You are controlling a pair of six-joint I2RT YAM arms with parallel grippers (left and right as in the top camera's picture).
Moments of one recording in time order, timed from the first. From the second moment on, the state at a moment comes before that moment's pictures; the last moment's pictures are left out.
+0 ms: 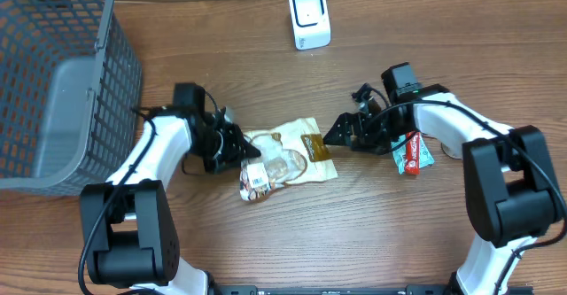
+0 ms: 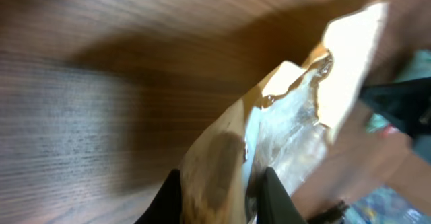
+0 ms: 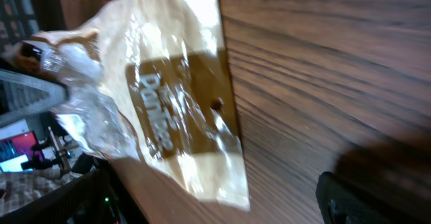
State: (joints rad) left arm 0.04 1.73 1.08 -0.88 0.57 -0.31; right arm 0.26 1.97 1.20 -0.63 -0.80 0.19
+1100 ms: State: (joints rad) left arm 0.05 1.70 1.26 -1.02 0.79 -0.16; right arm 0.40 1.94 1.20 -0.32 -1.13 0.18
